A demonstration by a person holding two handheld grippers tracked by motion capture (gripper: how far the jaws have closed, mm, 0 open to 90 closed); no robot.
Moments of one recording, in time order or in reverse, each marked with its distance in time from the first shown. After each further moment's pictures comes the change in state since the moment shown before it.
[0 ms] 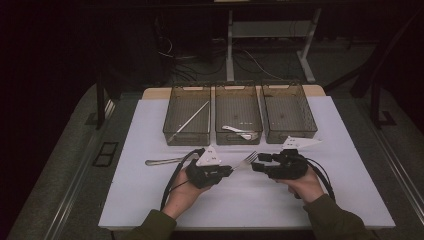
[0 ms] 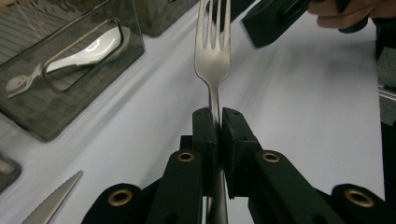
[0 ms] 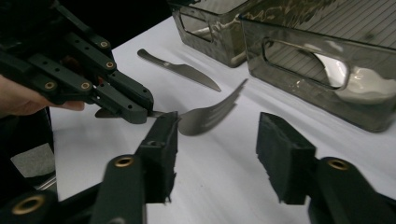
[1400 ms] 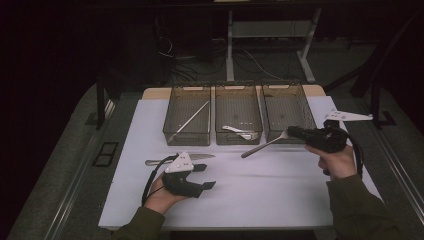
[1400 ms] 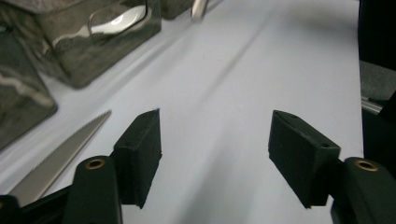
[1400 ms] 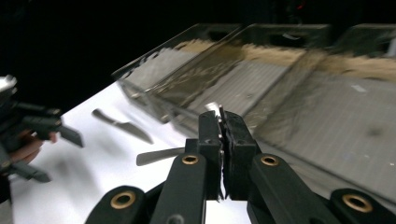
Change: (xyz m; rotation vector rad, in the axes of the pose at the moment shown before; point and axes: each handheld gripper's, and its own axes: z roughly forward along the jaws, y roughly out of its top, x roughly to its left) left arm 0.018 -0.052 -0.046 -0.067 -0.025 -0.070; right arm -0.057 0.041 -0.086 -0.170 -0.153 0.062
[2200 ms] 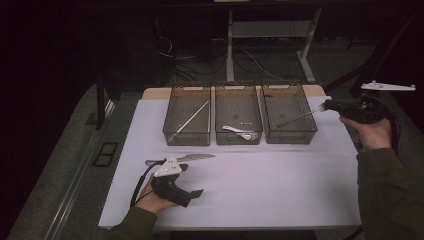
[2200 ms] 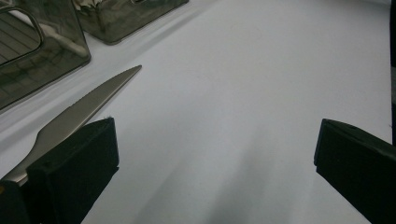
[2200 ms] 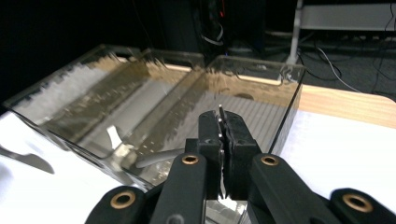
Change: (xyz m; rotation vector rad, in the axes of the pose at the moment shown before) left arm 0.011 -0.026 -0.011 0.014 0.064 -0.070; right arm -0.076 0.053 -0.041 0.011 -0.267 0.019
